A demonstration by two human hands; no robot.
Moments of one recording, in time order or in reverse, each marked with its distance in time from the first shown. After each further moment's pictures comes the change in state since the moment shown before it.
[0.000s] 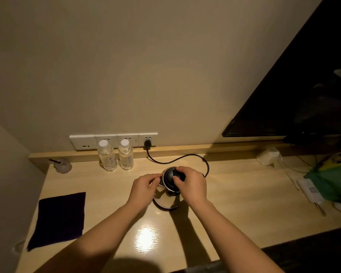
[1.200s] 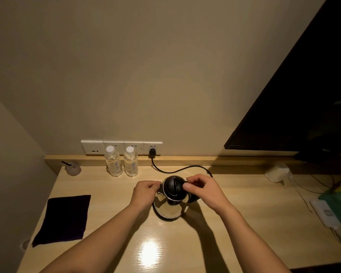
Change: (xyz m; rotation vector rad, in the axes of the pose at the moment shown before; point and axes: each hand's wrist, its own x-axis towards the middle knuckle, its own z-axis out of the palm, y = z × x) left_hand 0.001 0.021 0.010 -0.359 0.118 -0.327; right_hand 0.008 0.040 -0.063 0.538 -0.372 0.035
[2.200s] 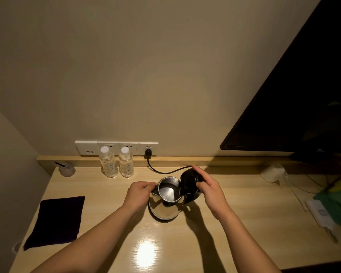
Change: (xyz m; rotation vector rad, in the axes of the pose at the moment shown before) left_hand 0.001 0.001 -0.002 -0.042 -0.018 -0.005; right_hand -0.005 0.011 -0.008 0.202 0.124 -0.041
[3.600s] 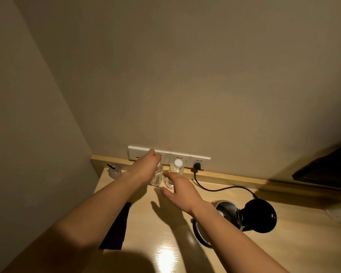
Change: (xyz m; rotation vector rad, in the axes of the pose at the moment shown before) left_hand 0.108 0.049 -0.185 1.185 0.019 0.452; right_hand 0.085 -0.059 0.237 -0.757 -0.417 -0.354
